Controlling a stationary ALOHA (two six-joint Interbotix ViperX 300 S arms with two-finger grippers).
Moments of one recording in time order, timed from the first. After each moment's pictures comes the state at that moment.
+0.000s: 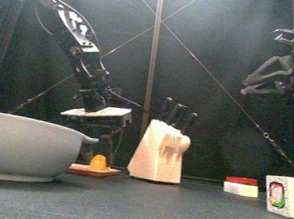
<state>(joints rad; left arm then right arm) 0.13 0.21 0.55 0.81 0.62 -1.61 -0.27 -0.96 1.24 -0.26 -0.05 0.66</state>
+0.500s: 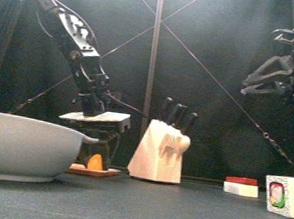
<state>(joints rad) 0.13 0.22 0.55 0.81 0.62 -1.60 -0.27 -0.96 1.24 -0.26 -0.05 0.66</state>
